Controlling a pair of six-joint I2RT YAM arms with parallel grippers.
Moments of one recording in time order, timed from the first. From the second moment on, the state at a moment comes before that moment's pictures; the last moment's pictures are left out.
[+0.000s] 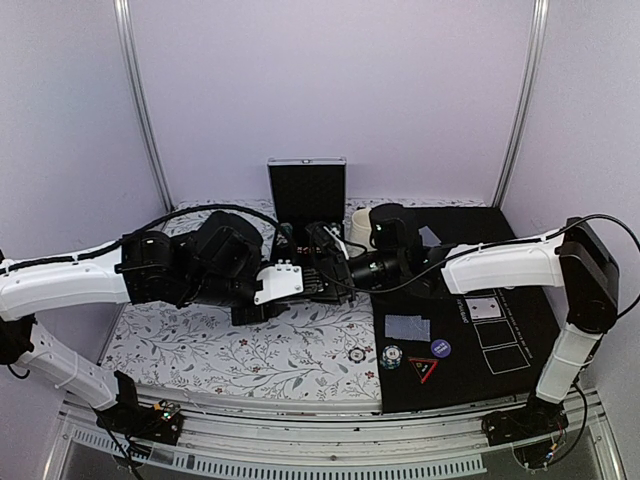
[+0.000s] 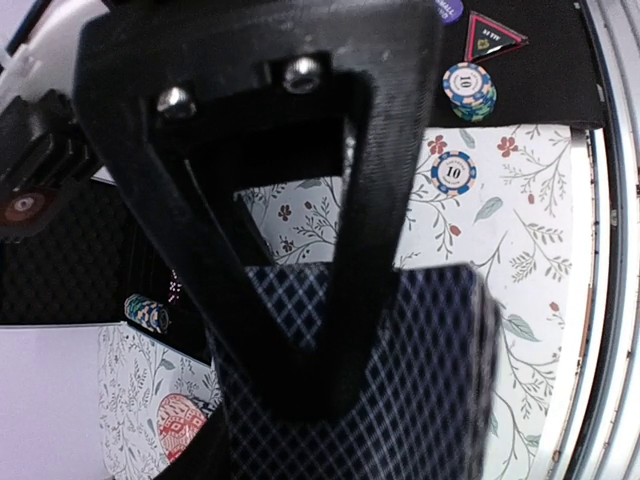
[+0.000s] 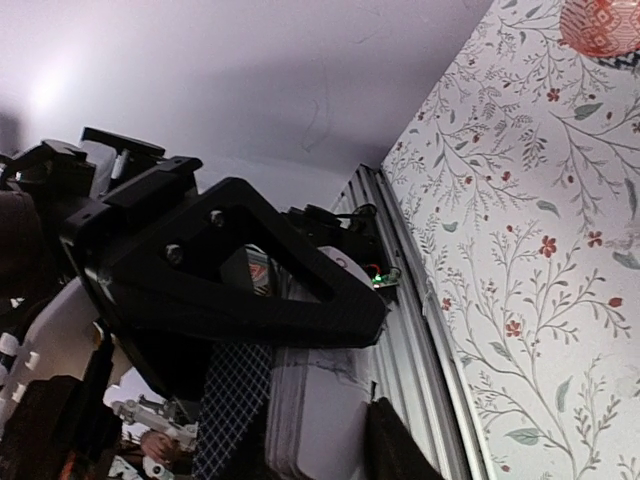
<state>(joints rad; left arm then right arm) -1.11 1.31 1.13 -0.62 -0.23 0.56 0.91 1.77 1.14 0.36 -0.87 0.89</state>
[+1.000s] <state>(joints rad) -1.06 1.31 1.12 -0.62 -0.07 0.52 0.92 1.74 1.20 0.17 -0.87 0.63</state>
